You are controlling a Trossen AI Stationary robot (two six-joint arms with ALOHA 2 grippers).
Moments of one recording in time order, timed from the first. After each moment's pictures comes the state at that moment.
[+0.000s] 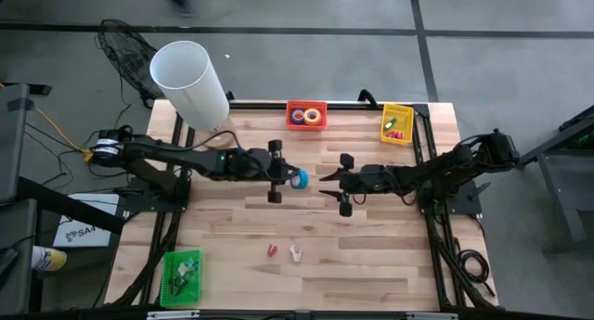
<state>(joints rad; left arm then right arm) -0.02 1.44 0.91 0.07 -0.21 0.29 0.06 1.45 0.47 0.66 0.13 -0.08</state>
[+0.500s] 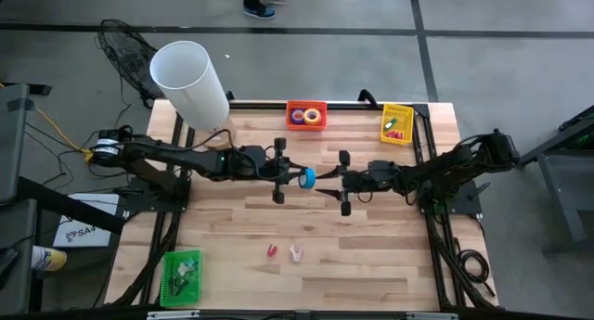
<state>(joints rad) -0.02 1.44 0.91 0.28 -0.16 0.42 0.06 1.45 0.47 0.91 0.05 -0.16</state>
